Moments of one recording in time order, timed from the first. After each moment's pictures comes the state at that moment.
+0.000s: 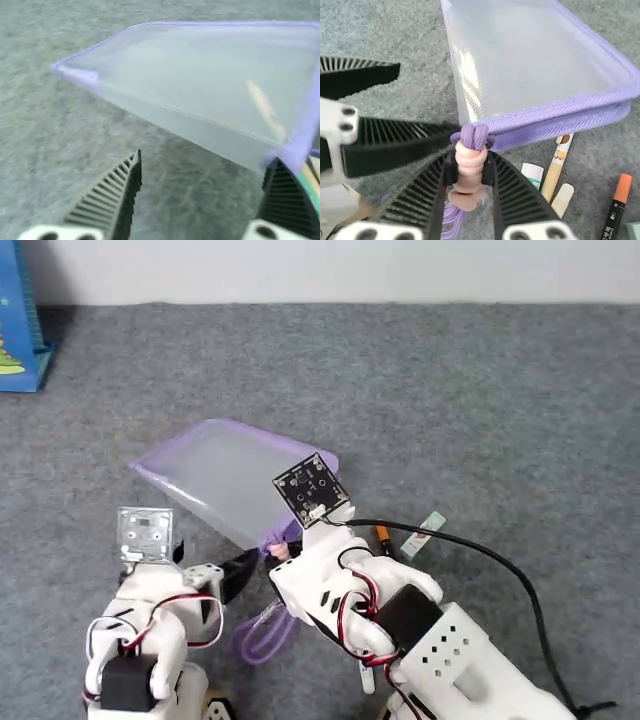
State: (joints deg) left arm -0.3 -103.3 83.3 74.9 6.8; right arm -47.5 -54.4 52.4 56.7 -11.6
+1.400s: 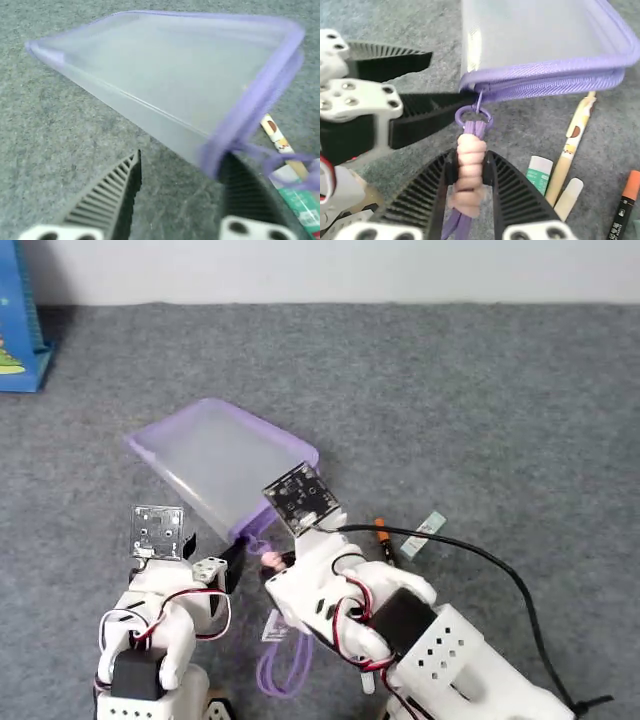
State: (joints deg) left arm -0.2 -103.4 90.4 66.2 7.0; right arm -50.5 -54.4 52.5 58.4 -11.6
